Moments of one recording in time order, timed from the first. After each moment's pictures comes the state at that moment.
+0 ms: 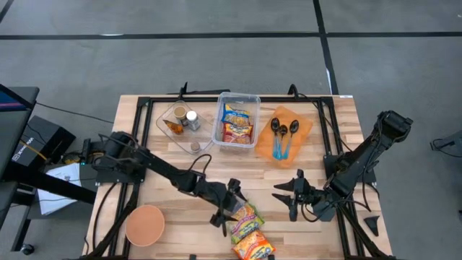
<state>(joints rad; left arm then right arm) -0.37 1.86 1.04 0.28 0.00 0.15 0.85 1.29 0.58 0.10 0.99 0.79</state>
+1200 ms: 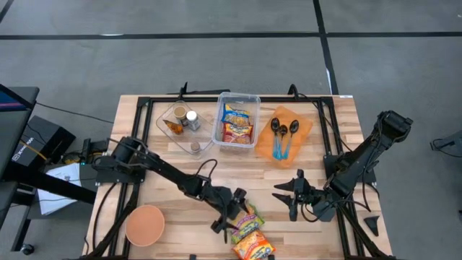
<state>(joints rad) -0.38 1.98 1.10 0.36 0.16 0.20 0.85 1.29 0.58 0.09 0.99 0.79</state>
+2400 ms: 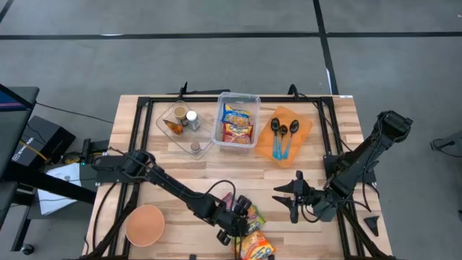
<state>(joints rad) -0.51 2.14 1.57 -0.32 -0.25 0.25 0.85 1.29 0.58 0.11 0.94 0.78</state>
